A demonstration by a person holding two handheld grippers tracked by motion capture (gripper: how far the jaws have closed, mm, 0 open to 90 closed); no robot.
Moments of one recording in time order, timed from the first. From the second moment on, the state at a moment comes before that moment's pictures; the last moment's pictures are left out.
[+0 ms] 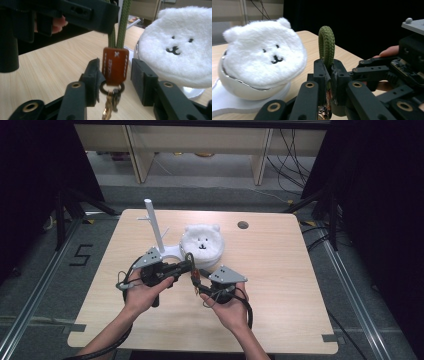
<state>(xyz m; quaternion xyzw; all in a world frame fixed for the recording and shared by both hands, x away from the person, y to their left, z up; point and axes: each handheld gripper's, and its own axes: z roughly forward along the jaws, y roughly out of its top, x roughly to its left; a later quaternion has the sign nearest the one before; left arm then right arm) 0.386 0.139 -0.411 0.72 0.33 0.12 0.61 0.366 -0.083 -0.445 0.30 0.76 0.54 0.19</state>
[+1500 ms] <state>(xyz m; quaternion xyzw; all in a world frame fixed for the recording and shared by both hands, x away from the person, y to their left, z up) 0.414 0.245 -0.400 0.68 0.44 0.25 0.53 0.342 -0.174 -0.463 0.39 0.75 0.49 0.22</state>
